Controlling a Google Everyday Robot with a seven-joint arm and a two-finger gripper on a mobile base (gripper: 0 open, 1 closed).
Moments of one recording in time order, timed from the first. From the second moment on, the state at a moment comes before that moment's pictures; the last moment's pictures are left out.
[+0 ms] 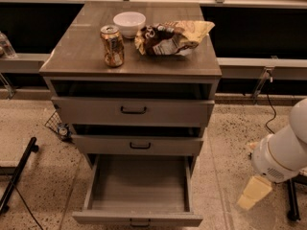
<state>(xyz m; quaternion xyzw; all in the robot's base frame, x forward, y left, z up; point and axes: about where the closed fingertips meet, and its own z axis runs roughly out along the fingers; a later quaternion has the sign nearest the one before) 0.378 -0.247 0.709 -0.52 0.85 0.07 0.11</state>
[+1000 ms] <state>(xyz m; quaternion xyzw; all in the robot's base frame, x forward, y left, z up) 0.414 -0.309 0.569 -0.44 0.89 0.09 0.09</state>
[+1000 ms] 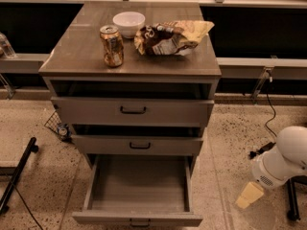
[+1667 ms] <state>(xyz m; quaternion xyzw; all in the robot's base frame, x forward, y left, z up) 0.396 -0.317 0.494 -0.43 0.89 0.15 0.05</state>
